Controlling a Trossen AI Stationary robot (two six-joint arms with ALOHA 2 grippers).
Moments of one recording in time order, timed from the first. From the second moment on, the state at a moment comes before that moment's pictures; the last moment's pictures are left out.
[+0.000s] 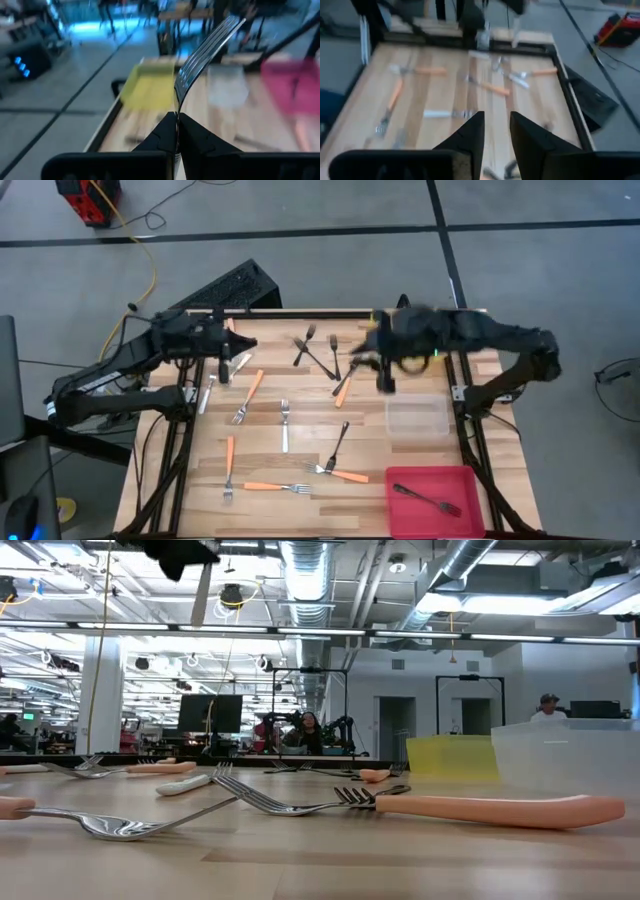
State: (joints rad) left arm 0.45 0.72 0.86 -0.37 0.23 0.17; right arm -0.02 1.39 1.68 -0.83 0.02 -0.11
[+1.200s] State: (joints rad) left arm 0.20 1.06 0.61 0.49 0.30 -0.05; right arm 0.00 1.56 1.00 0.40 0.10 -0.06
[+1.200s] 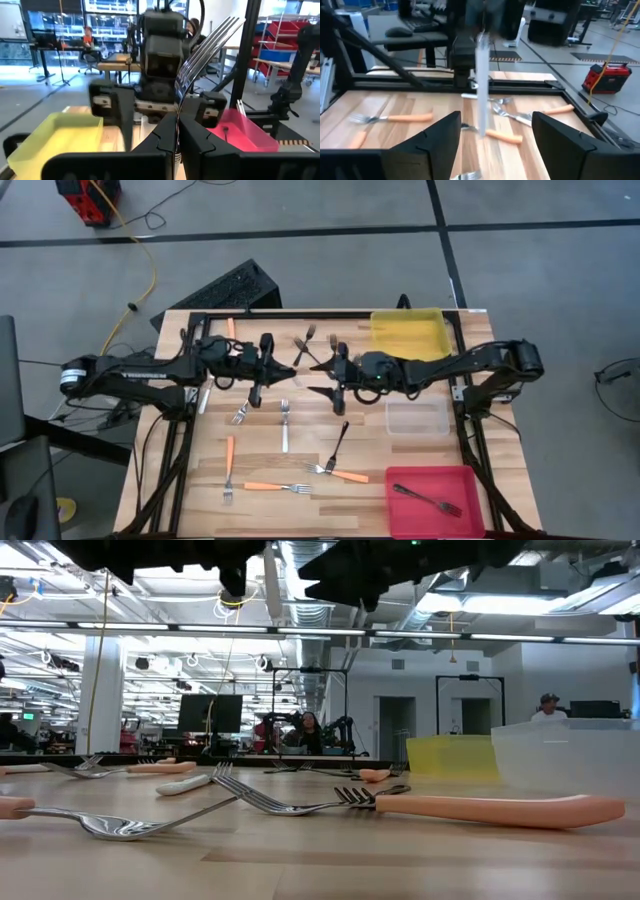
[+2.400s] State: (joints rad) left arm 0.19 1.15 0.61 0.58 0.33 -0.06; right arm 0.02 1.67 1.09 0.39 0.07 -0.05
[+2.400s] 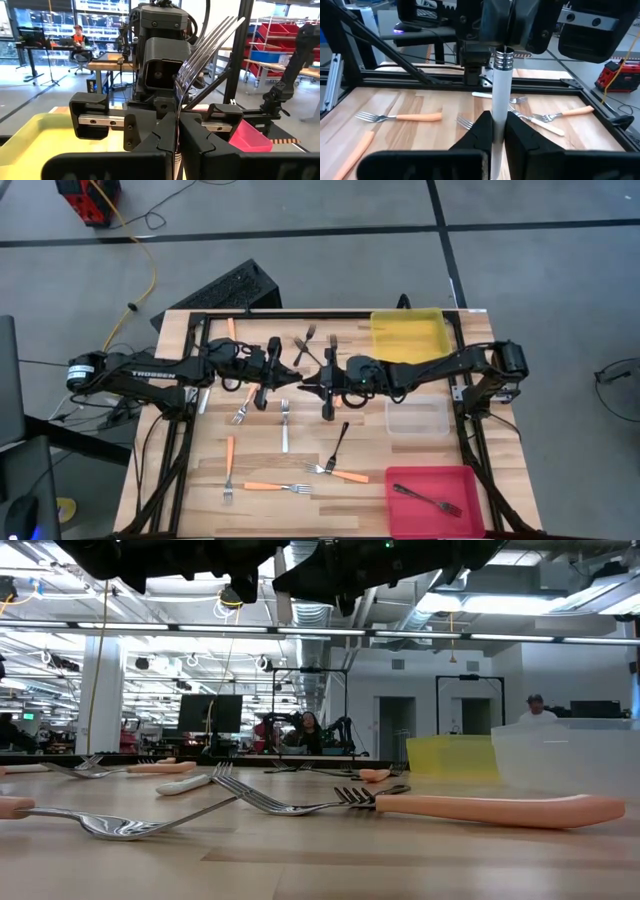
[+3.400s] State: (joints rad) left arm 0.18 1.12 0.61 0.46 0.30 -0.05; right arm 0.04 1.54 1.09 0.17 0.13 -0.06
